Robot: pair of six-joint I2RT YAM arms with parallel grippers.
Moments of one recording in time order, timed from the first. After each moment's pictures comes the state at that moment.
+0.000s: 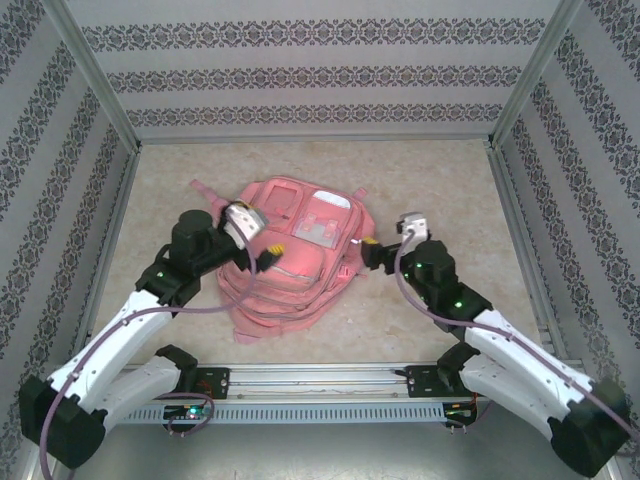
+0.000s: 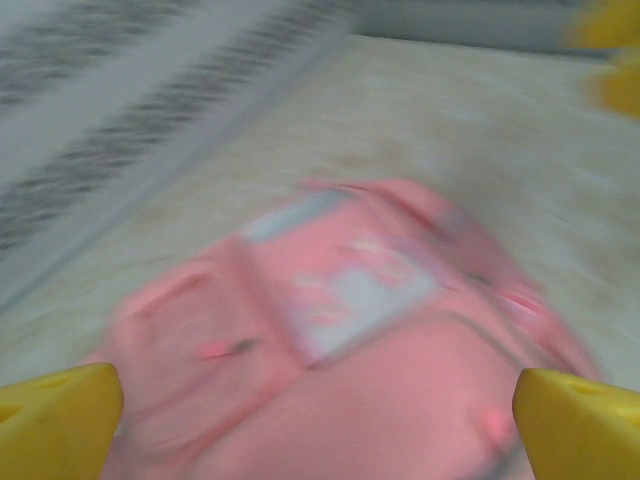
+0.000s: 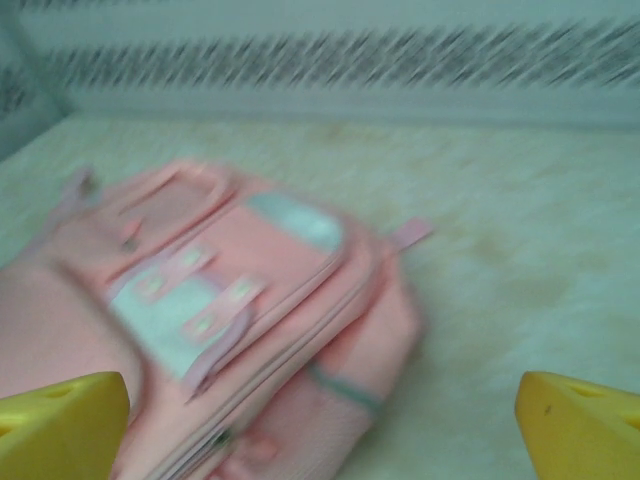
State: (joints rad) left arm -0.39 0.89 0.71 -0.15 0.20 0.28; right arm 0.55 0.75 0.46 0.00 0.21 0.23
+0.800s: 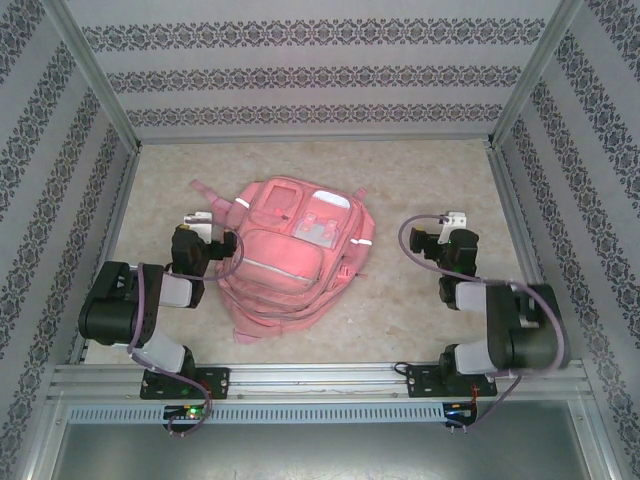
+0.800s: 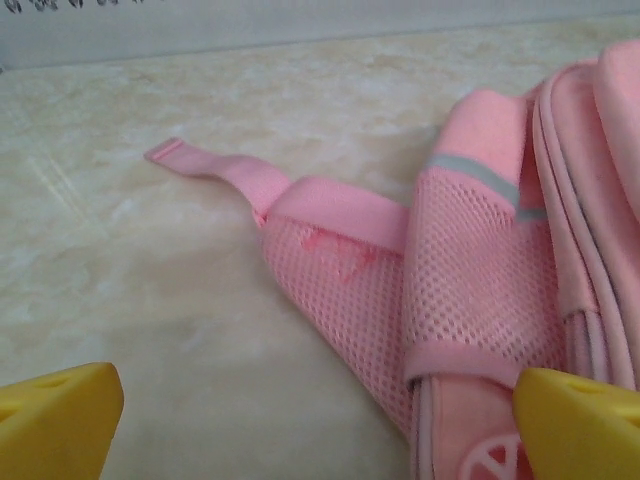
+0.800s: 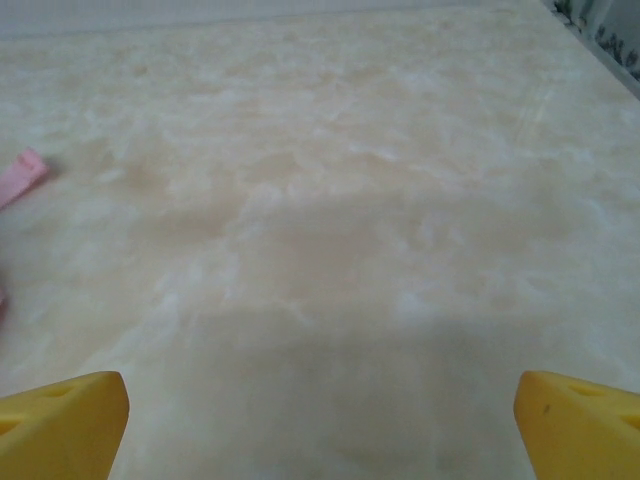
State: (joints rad) left arm -0.01 1.58 0.34 0.88 -0.02 0.04; right arm -0.04 1.48 0.31 0.74 -0.02 0.07
